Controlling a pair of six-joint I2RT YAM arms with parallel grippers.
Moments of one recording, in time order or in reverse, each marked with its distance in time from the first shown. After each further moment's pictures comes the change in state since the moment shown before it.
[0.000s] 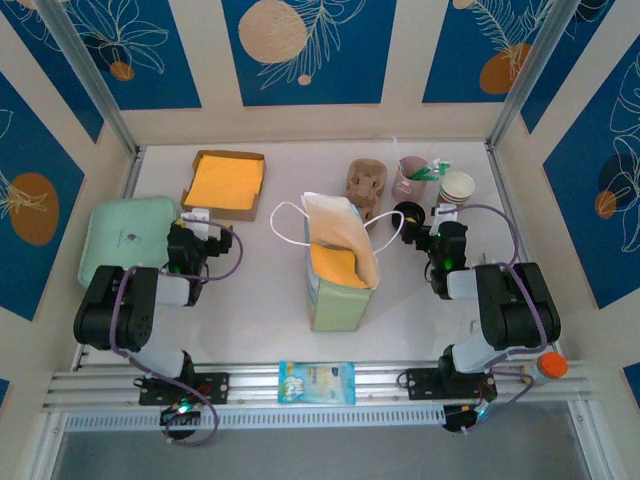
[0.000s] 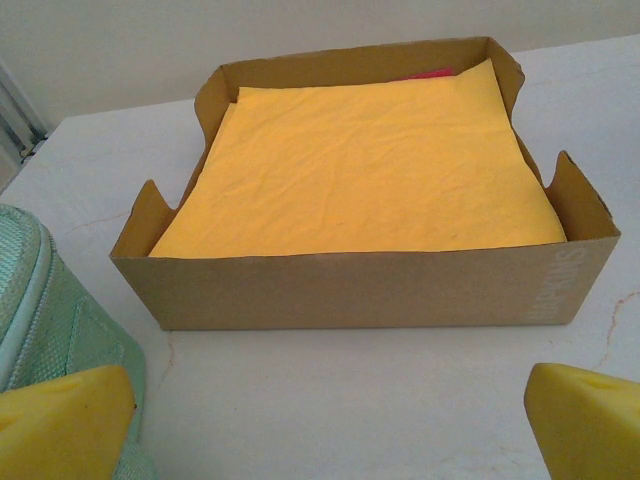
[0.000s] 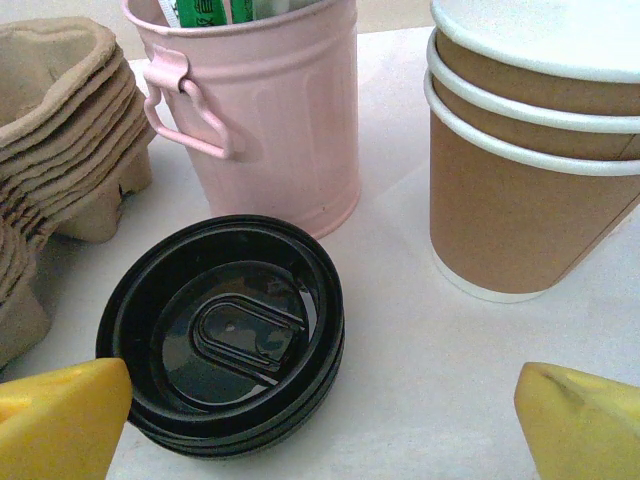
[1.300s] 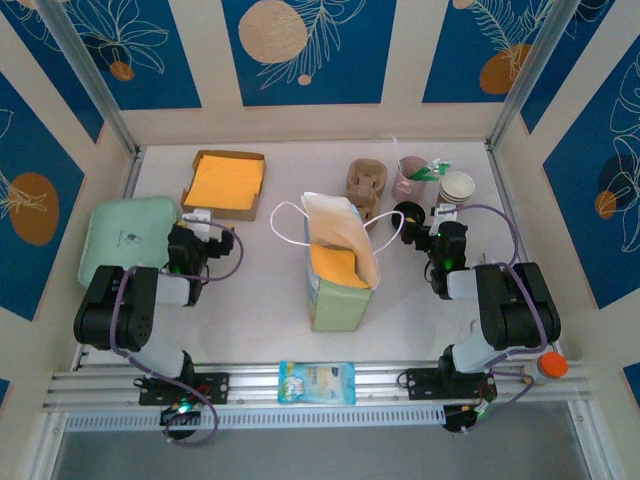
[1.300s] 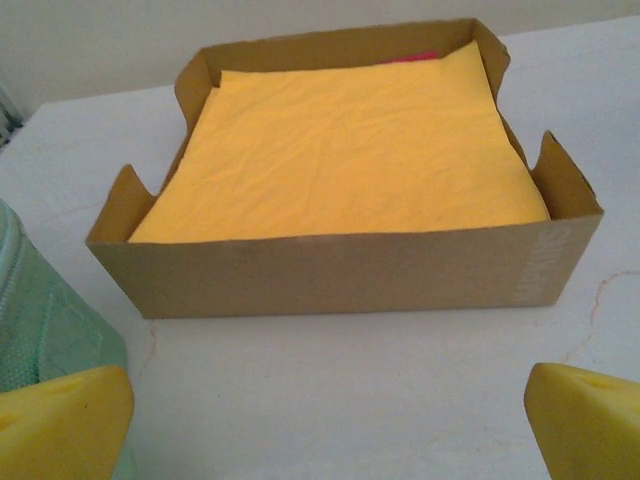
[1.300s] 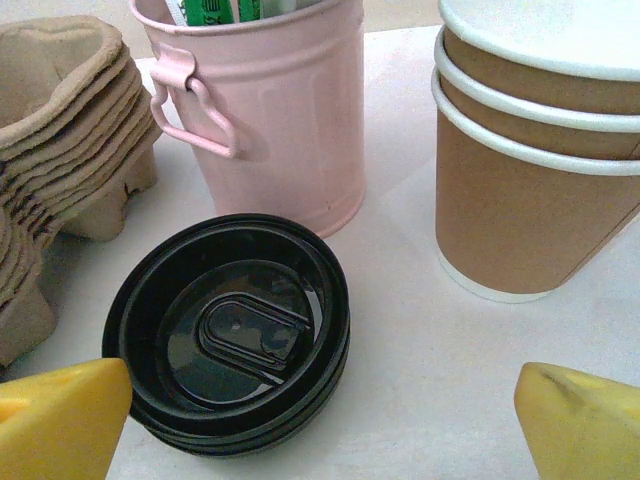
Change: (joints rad) left arm 0.000 0.000 0.000 -0.031 0.027 -0.001; right arm -0.001 0.000 0.000 0.000 -0.010 0.000
